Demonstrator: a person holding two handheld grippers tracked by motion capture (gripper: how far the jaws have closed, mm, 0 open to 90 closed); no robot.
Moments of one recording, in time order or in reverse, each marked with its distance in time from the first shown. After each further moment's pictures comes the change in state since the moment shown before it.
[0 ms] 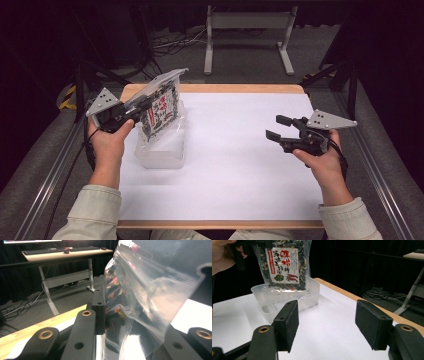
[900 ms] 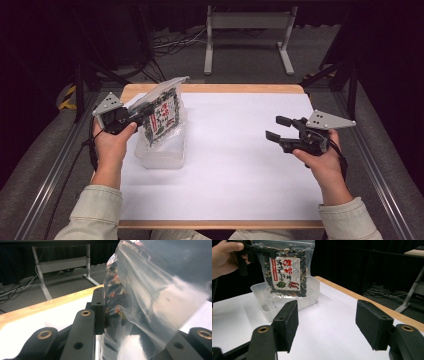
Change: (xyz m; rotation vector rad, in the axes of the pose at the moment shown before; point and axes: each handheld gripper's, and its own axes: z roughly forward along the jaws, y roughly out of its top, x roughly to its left) left arm 0.012 -0.022 0.012 0.071 -0.022 -0.091; right arm -0.002 -0.003 0.001 0.011 0.002 0.009
